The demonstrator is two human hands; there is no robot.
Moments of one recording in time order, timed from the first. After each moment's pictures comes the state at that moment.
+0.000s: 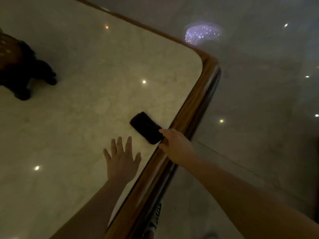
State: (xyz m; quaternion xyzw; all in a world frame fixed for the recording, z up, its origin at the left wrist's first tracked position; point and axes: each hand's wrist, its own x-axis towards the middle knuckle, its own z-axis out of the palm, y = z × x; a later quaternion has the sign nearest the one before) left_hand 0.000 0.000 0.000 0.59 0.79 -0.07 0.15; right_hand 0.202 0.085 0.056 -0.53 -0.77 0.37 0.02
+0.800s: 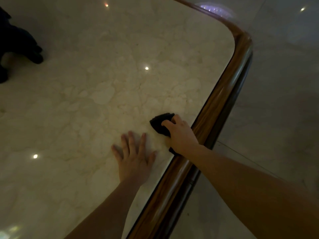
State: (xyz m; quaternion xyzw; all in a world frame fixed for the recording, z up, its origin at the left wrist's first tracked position) left_hand -0.041 0.037 -0.141 0.61 0.78 -0.05 0.13; right_hand 0.118 0.156 -0.088 -0.52 -0.81 0.26 -0.04
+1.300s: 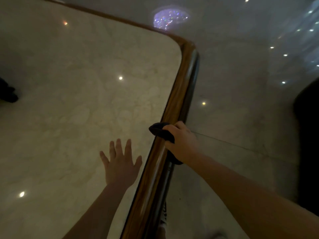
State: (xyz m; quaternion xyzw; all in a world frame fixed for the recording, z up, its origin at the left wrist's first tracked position) left_hand -0.022 0.030 -0.034 0.68 0.72 -0.09 0.13; right_hand 0.201 0.084 0.028 -0.64 -0.70 0.29 0.09
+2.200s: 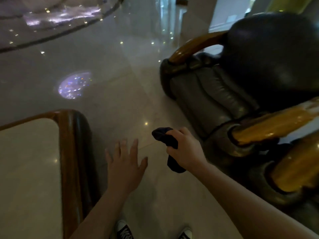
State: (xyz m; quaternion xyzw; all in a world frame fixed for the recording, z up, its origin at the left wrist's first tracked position) left_hand 0.375 -0.167 0.254 0.93 0.37 0.02 0.07; right_hand 0.549 -0.289 0.285 -0.86 -0.41 0.13 0.29
